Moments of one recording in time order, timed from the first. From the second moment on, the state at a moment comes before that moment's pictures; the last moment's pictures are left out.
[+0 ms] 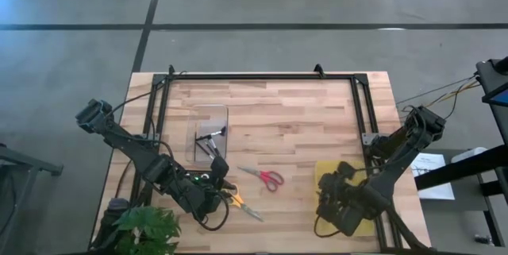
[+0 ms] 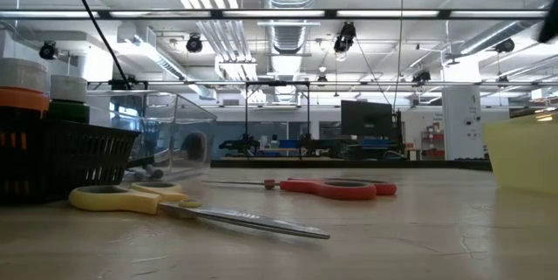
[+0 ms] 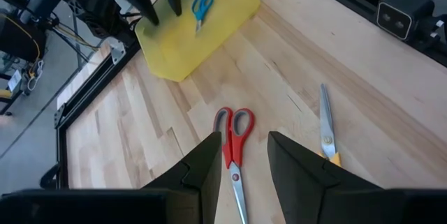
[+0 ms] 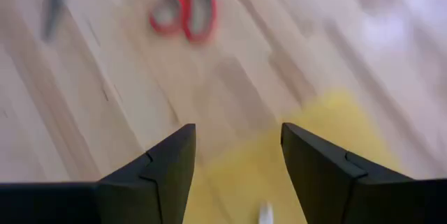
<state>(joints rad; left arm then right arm) -0.63 1.47 1.24 -0.54 -0.45 0.32 0.85 1.57 1.21 -1.13 0.55 1.41</state>
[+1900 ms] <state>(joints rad) -0.63 1.47 1.24 -0.66 -0.50 0.17 0.19 2.08 1.30 -0.26 0.09 0.35</state>
